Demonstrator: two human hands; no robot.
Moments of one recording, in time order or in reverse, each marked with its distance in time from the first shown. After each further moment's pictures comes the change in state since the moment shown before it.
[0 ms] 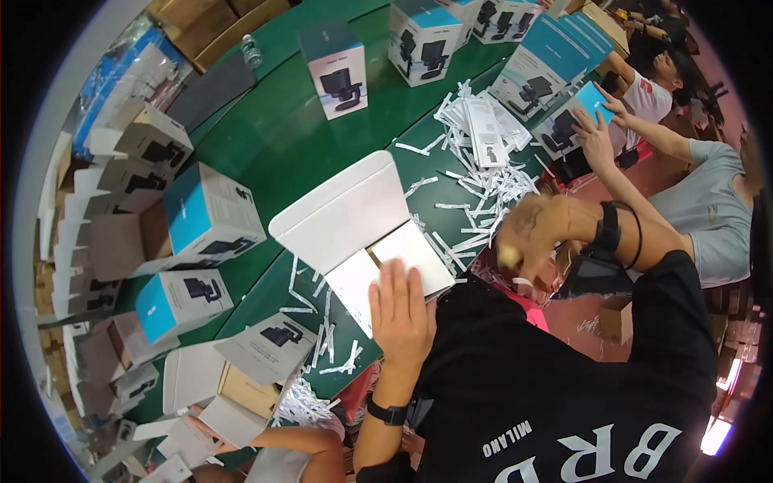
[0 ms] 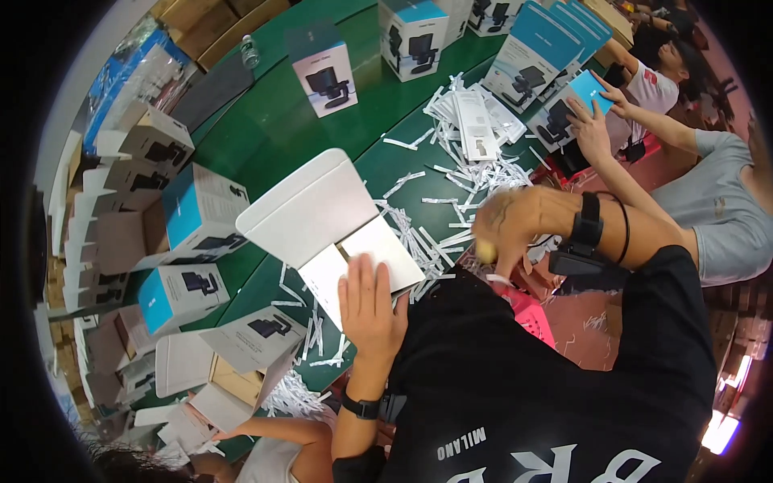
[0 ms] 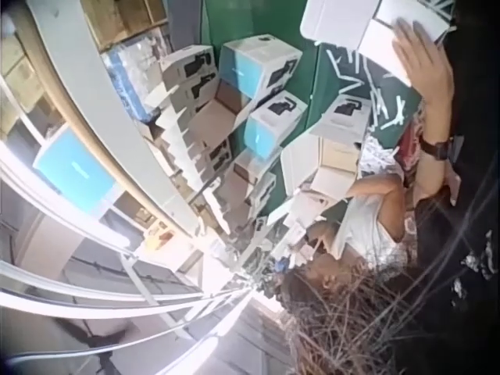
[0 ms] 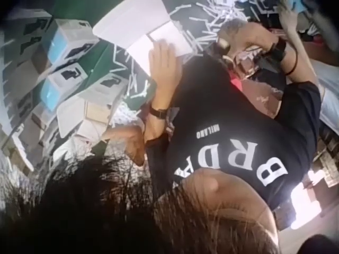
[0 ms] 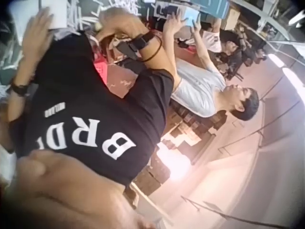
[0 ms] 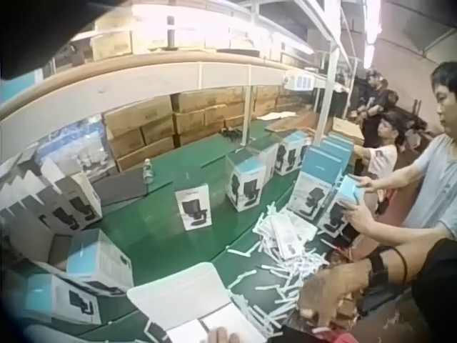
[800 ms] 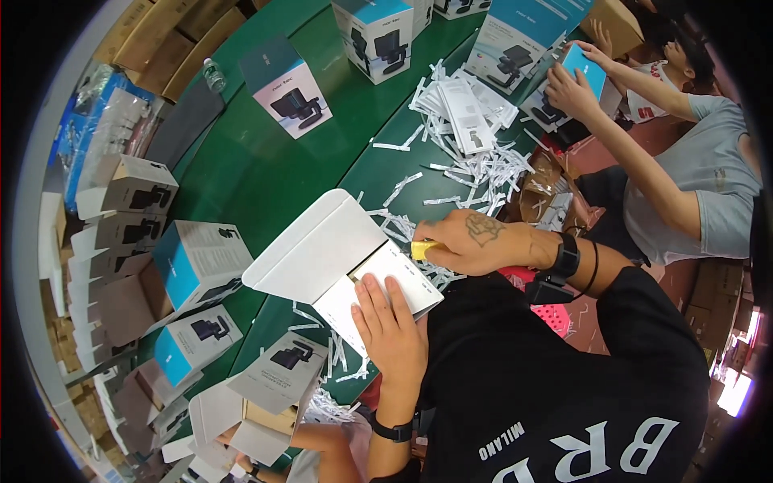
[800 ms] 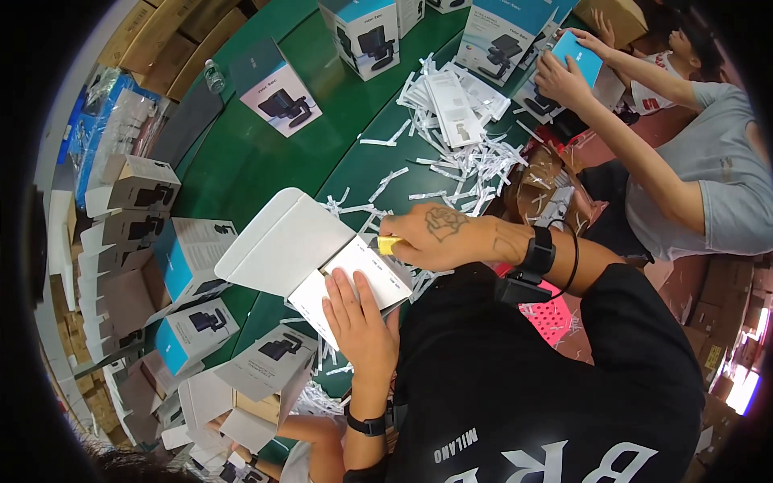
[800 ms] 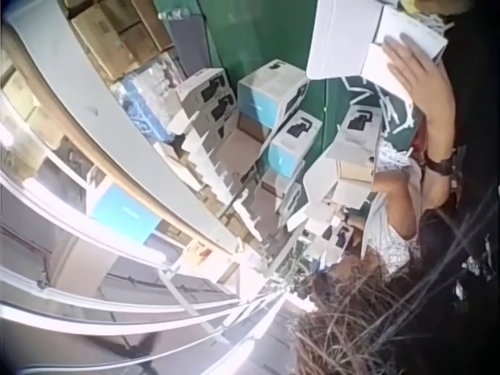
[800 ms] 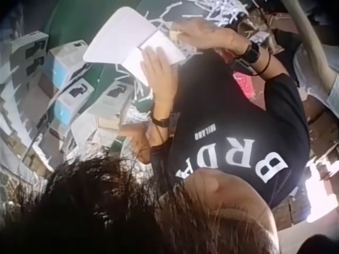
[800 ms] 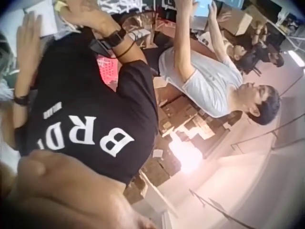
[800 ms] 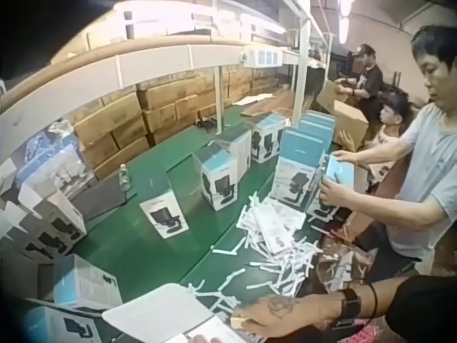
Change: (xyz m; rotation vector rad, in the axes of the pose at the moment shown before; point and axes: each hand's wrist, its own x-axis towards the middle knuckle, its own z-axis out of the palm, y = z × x) left_hand 0.005 -0.001 0.007 0.094 -0.188 0.026; right_hand 0.055 -0.017 0.015 0.343 0.936 -0.041
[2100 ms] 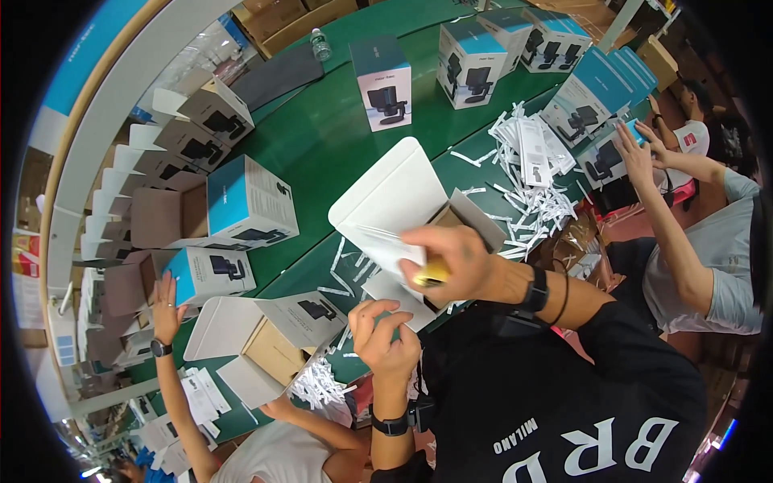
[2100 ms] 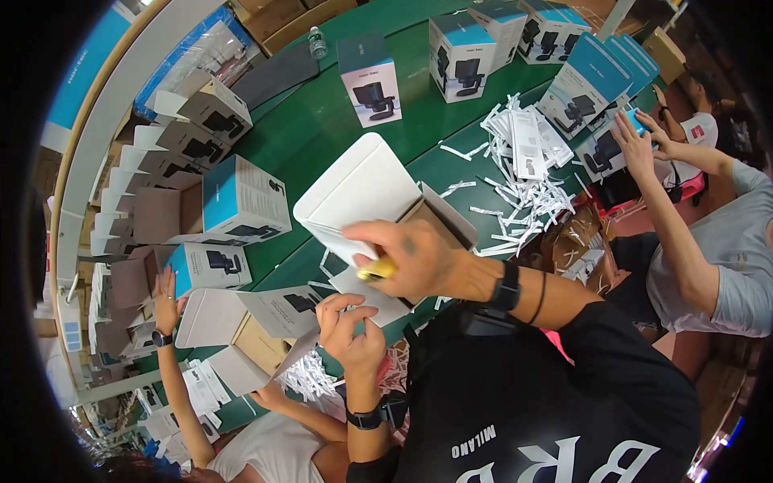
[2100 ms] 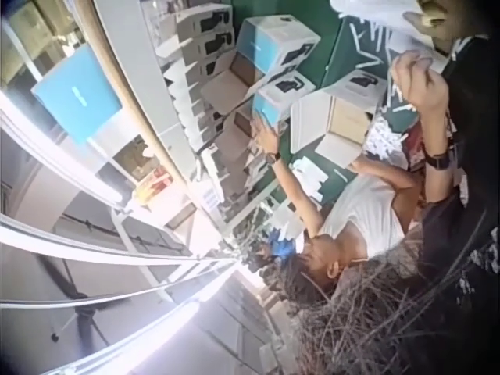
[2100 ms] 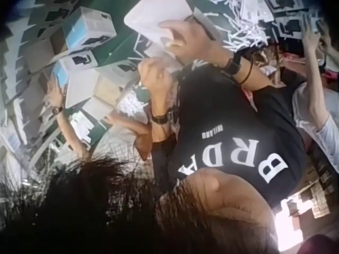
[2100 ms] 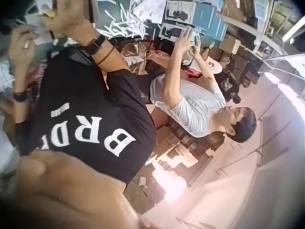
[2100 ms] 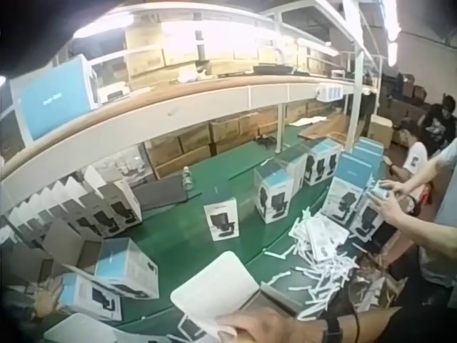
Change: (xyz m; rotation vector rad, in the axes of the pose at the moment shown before) left_hand -0.063 -0.056 -0.050 -0.508 0.695 -0.182; right_hand 0.057 -0.104 0.108 -0.093 0.750 -0.868
